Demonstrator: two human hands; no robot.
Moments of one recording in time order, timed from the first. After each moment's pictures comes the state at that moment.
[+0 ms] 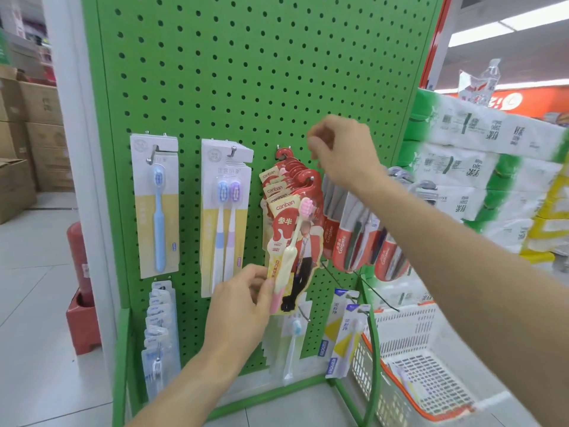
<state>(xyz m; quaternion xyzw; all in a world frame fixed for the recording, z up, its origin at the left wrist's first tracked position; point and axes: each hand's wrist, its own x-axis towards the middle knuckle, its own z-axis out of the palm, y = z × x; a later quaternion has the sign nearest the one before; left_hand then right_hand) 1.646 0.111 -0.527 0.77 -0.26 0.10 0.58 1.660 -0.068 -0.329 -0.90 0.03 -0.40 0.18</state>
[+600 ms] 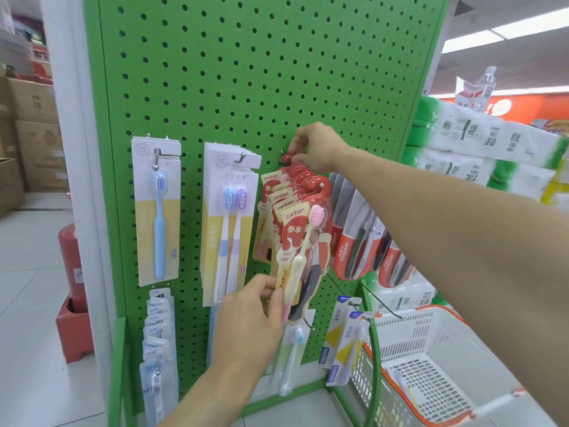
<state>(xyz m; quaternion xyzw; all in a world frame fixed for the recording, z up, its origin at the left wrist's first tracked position) 1.644 0.107 -0.530 0.77 -0.26 0.13 0.57 1.740 -0.083 -0.309 -0.96 0.05 -0.24 0.10</state>
